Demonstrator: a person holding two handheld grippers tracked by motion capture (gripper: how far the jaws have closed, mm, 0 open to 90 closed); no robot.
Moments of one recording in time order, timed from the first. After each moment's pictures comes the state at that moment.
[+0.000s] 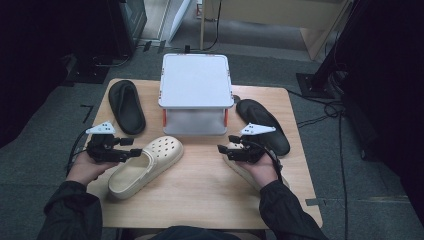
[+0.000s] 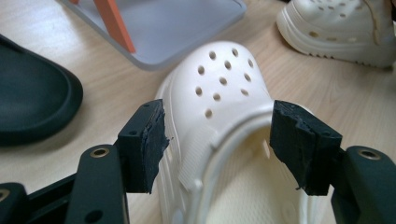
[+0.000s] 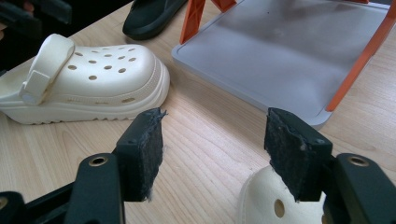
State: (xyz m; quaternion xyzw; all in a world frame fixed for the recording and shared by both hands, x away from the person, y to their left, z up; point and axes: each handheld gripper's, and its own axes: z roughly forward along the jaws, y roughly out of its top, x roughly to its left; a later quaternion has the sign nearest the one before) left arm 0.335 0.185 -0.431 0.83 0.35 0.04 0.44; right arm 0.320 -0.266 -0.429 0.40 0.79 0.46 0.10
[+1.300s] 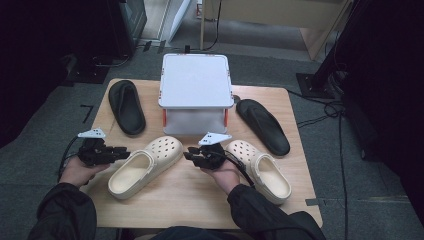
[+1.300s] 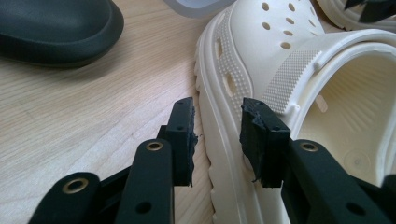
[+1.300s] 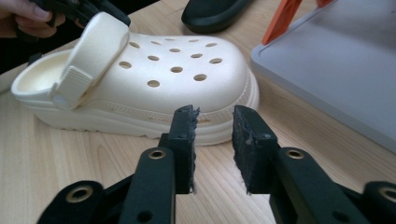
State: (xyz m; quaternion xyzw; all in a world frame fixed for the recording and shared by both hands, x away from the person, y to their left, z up) left arm 0.346 0.223 -0.472 0.82 0.39 0.01 0.41; right arm 0.322 -0.162 -0.470 0.33 0.81 0.48 0.07
